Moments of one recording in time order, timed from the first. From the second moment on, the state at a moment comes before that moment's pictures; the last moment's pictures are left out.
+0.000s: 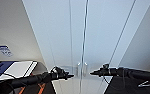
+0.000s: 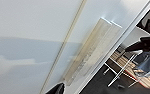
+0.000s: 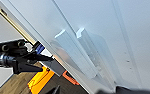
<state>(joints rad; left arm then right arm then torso) 0.41 2.44 -1.53 0.15 0.10 -0.15 -0.33 2.43 -1.48 0.10 -0.23 0.01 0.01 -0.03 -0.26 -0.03</state>
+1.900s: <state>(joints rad) 0.41 2.67 -1.84 0.15 0.11 -0.16 -0.27 2.67 -1.71 0.11 -0.23 0.04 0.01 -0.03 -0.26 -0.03</state>
